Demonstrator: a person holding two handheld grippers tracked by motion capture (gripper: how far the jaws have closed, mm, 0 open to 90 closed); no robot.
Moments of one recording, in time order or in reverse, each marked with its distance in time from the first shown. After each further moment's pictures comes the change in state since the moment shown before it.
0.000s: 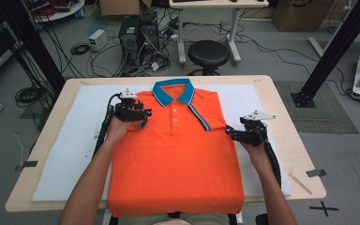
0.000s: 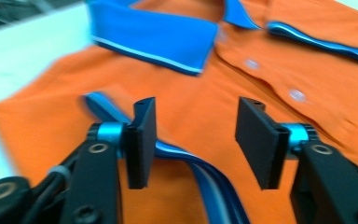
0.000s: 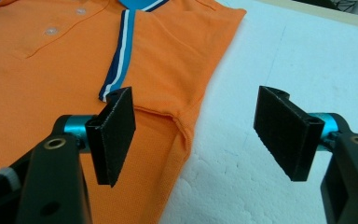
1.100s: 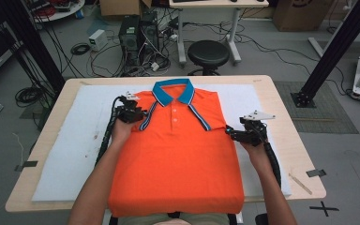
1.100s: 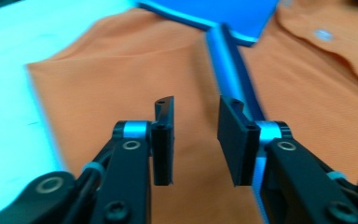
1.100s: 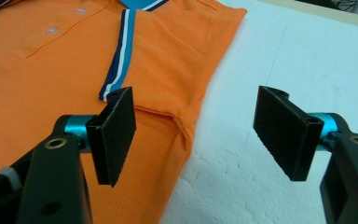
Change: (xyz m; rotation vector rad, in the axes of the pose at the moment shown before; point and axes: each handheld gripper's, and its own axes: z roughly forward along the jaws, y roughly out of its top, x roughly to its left) left arm -0.005 -0.012 0.022 0.096 0.105 -0.011; right arm 0.000 0.000 0.000 0.002 0.000 -0.001
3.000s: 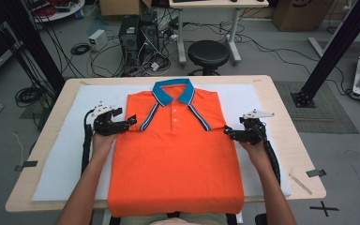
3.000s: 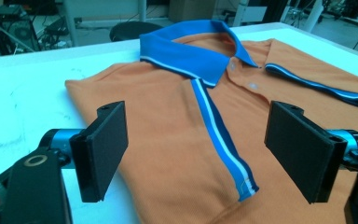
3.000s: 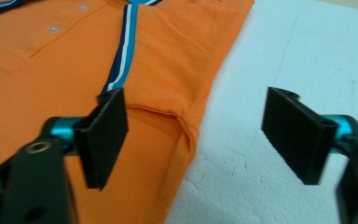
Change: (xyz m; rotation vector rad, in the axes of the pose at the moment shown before) left arm 0.022 -0.053 -0.072 -0.353 -0.106 -0.122; right arm -0.003 0.002 0.006 0.030 0.035 0.030
